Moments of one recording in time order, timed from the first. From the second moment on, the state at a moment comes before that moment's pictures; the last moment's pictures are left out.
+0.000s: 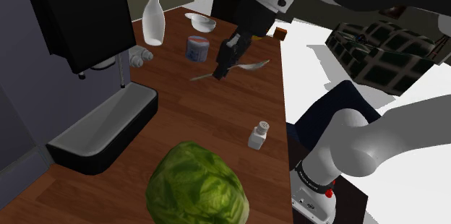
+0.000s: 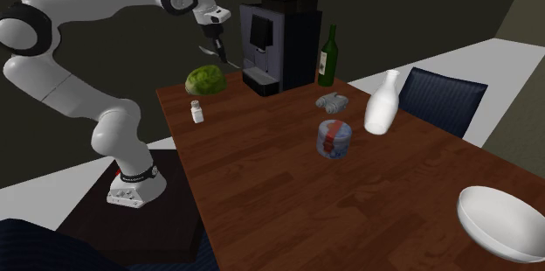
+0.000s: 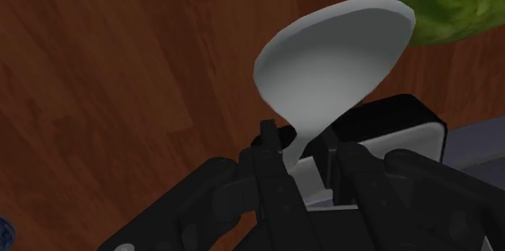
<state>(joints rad) 0.28 -0.60 0.34 -2.20 0.26 1.87 0.22</state>
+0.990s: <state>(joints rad) 0.44 -0.89 0.54 -2.29 0.41 1.75 0.51</state>
